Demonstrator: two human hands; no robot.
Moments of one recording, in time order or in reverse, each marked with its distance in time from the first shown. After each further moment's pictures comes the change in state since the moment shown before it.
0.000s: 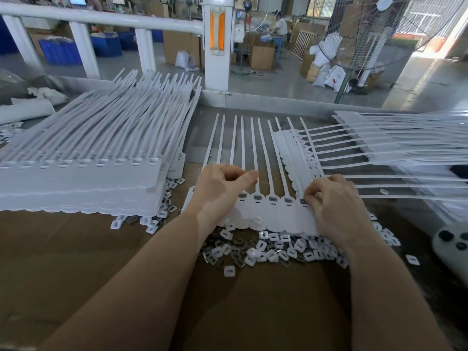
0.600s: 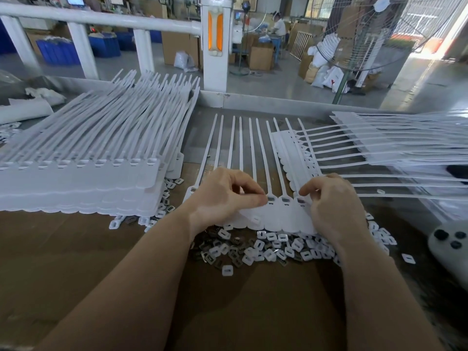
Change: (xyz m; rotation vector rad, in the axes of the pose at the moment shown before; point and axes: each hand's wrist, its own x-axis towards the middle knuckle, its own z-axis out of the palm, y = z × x) left_hand -0.007 0.013 -0.011 0.206 -0.373 0.109; right_hand 0.000 -0.006 0.001 0.055 0.121 0.029
